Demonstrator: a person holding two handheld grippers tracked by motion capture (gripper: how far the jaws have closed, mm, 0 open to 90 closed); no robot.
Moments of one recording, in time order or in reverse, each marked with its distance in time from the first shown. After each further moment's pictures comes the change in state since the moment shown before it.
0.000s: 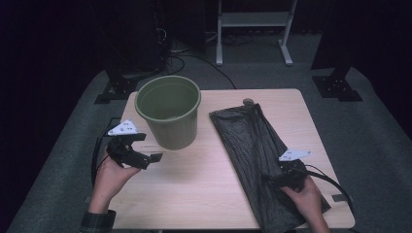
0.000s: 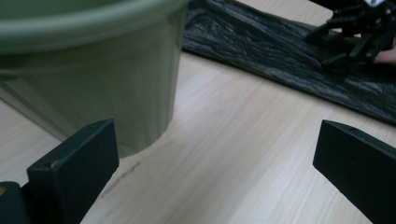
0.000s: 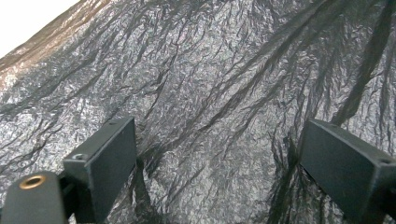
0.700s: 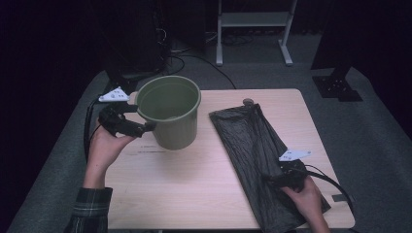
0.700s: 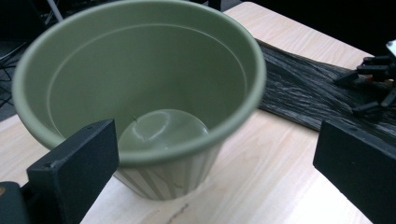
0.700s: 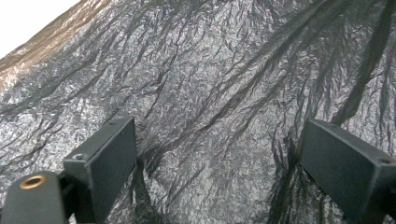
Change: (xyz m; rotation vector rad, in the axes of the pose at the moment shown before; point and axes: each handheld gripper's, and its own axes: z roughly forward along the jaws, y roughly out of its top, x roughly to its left) left arm 0.039 0.067 -0.018 -0.048 0.090 -0.002; right arm 0.000 0.000 0.000 -0.001 0.002 -0.002
